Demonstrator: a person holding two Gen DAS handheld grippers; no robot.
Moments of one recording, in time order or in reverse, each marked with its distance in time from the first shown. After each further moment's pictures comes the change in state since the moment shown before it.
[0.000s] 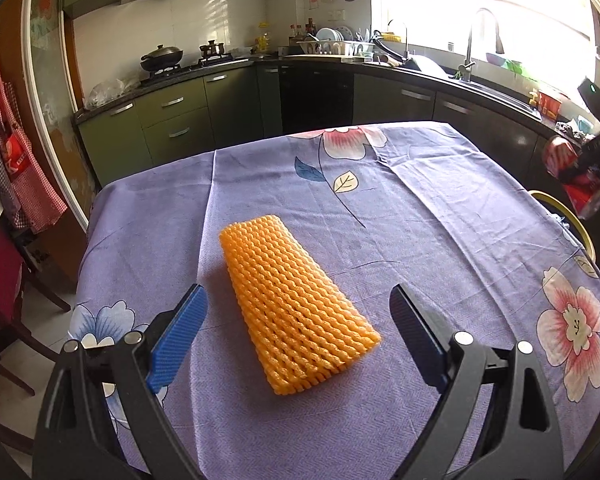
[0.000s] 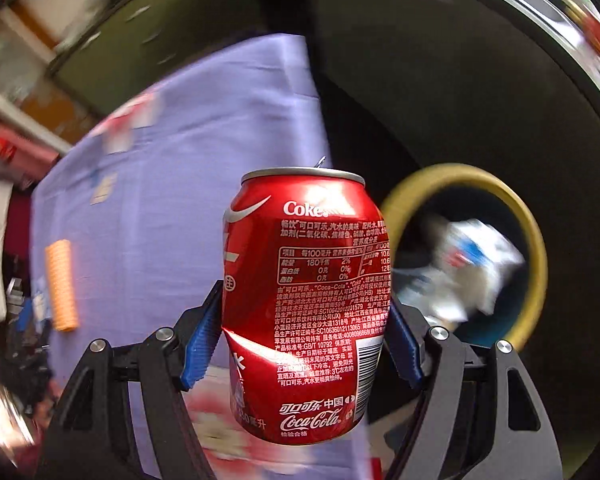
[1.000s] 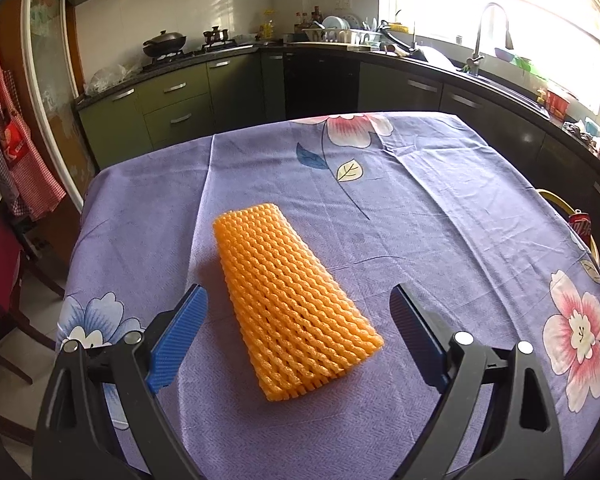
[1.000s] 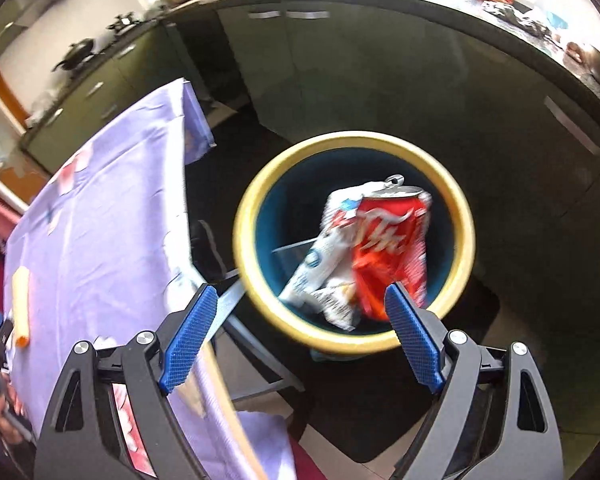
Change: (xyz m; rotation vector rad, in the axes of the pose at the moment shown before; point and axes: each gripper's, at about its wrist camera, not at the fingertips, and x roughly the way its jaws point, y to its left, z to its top) left arm 0.015 -0.001 0.001 -0.033 0.058 0.012; right arm -0.032 -0.094 -0.105 0.130 -0.271 -0.033
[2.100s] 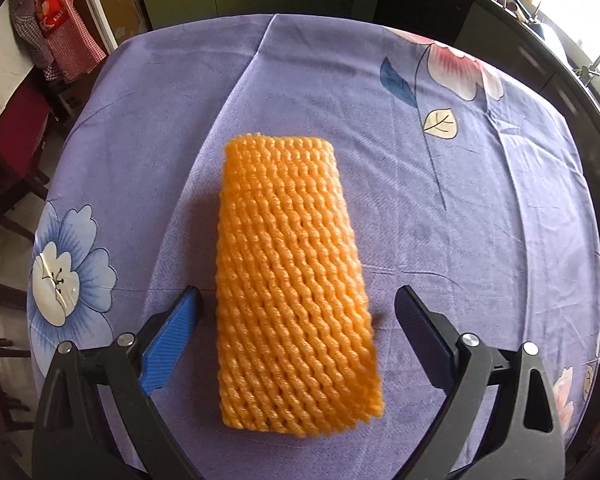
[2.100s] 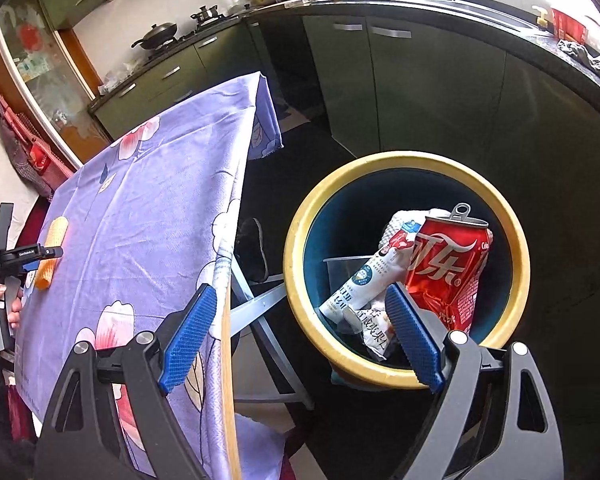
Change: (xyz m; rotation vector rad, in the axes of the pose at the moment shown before) left arm 0.072 0.008 0.027 -0.332 0.437 0.145; right arm 0.038 0.011 -0.002 -0.198 -0.060 0.204
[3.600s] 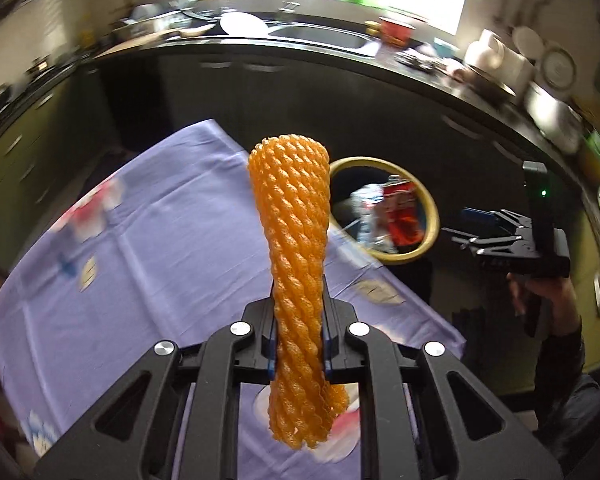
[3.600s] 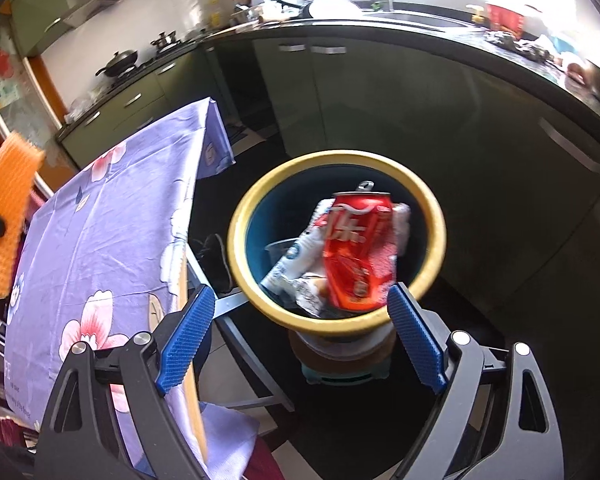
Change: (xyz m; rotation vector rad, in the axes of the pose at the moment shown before) left arm -0.166 -0.243 -0.064 0.824 -0.199 -0.471; right arm -0.058 -0.031 -0.043 0.104 -0.084 -0.135
